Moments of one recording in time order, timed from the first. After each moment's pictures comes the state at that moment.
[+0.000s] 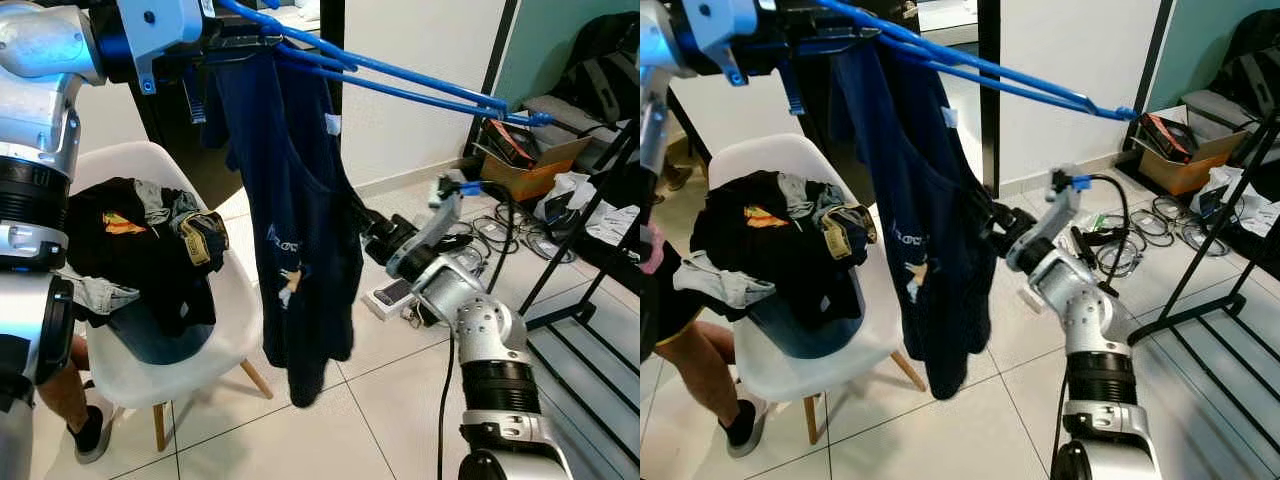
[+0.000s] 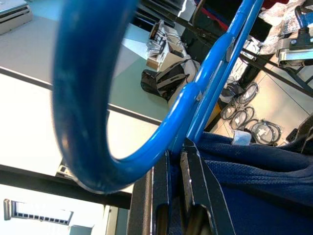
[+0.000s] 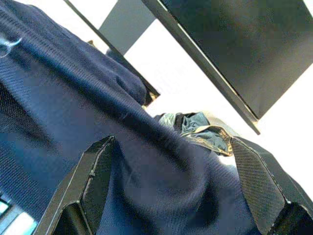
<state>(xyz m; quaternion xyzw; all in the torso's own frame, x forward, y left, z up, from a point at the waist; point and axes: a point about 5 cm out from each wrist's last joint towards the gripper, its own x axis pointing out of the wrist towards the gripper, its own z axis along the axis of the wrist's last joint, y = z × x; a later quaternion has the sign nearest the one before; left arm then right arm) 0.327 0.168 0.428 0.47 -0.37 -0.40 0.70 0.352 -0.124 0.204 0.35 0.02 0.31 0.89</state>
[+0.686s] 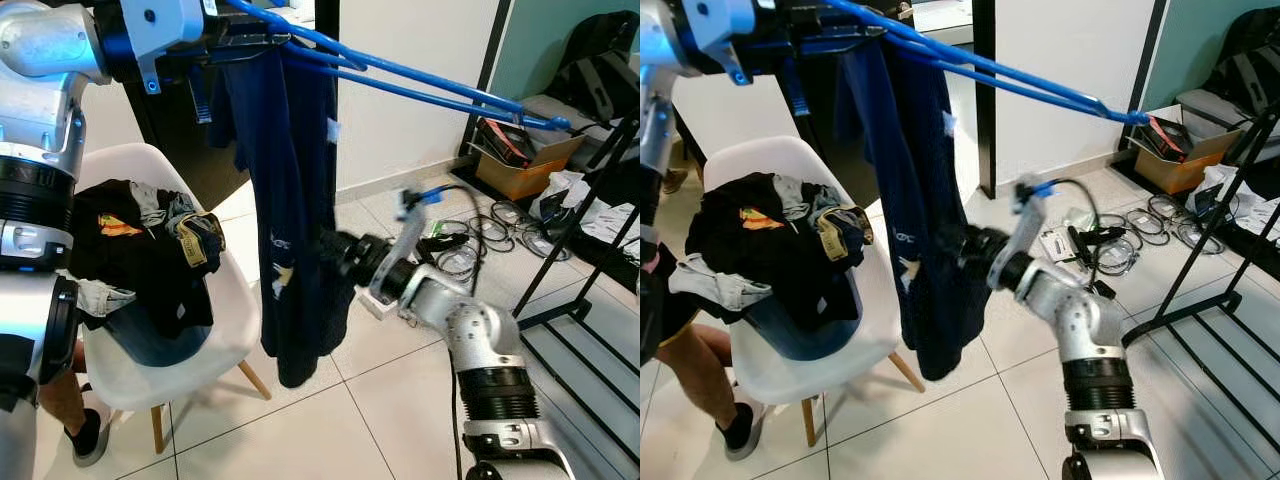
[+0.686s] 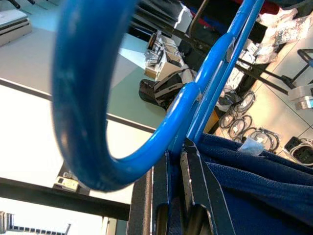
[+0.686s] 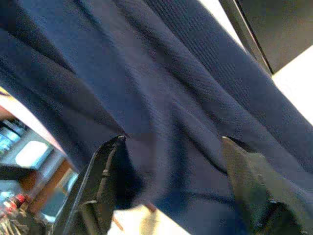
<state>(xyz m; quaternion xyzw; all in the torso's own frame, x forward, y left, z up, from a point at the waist) 0.325 0.164 0.429 0.46 -0.38 -0.41 0.69 0.340 -0.100 0.184 0.25 0.12 0.37 0.89</state>
